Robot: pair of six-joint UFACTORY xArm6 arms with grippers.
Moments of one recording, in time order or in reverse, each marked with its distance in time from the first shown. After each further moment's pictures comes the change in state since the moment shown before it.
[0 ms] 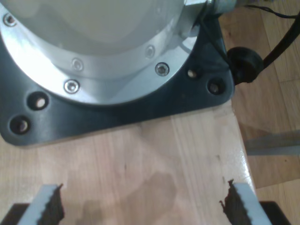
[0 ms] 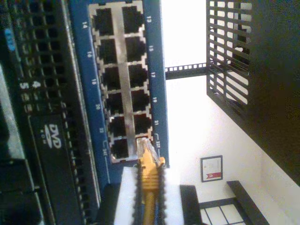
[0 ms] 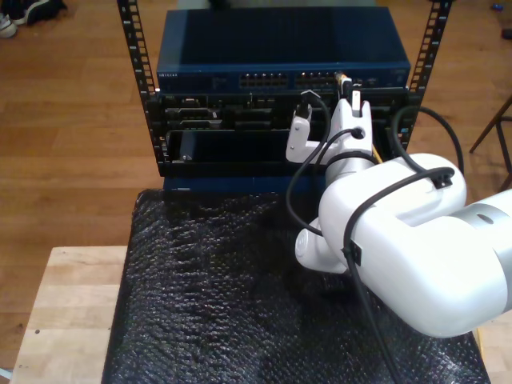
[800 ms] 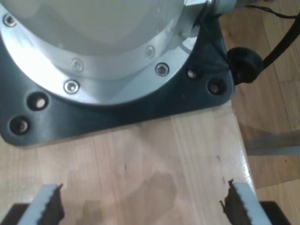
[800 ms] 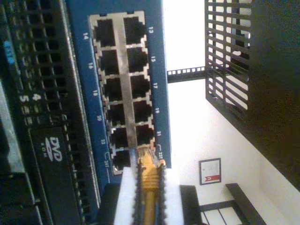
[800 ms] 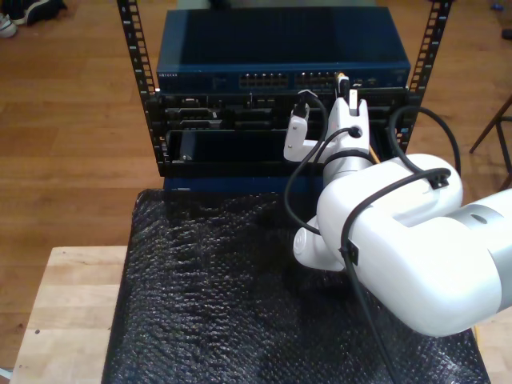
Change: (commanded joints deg) left arm 0.0 0.0 0.1 0.0 0.0 0.0; right arm 0.0 1.3 -1.8 -0.6 0.2 0.0
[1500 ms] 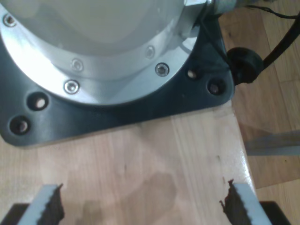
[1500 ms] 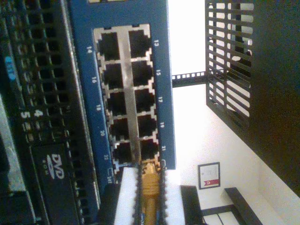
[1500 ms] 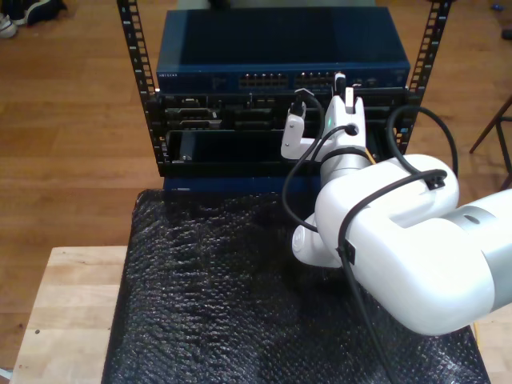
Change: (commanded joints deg) left arm 0.0 0.0 0.0 0.0 0.0 0.0; right arm -0.2 1.8 -2.3 -1.7 1.1 0.0
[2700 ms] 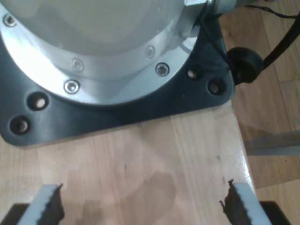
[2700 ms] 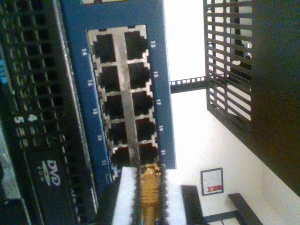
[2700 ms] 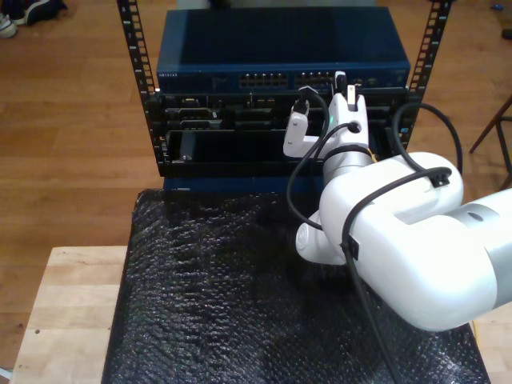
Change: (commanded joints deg) left arm 0.0 0.0 -0.1 0.0 0.0 0.0; right arm -1.2 -0.4 0.1 -2.4 0.1 1.6
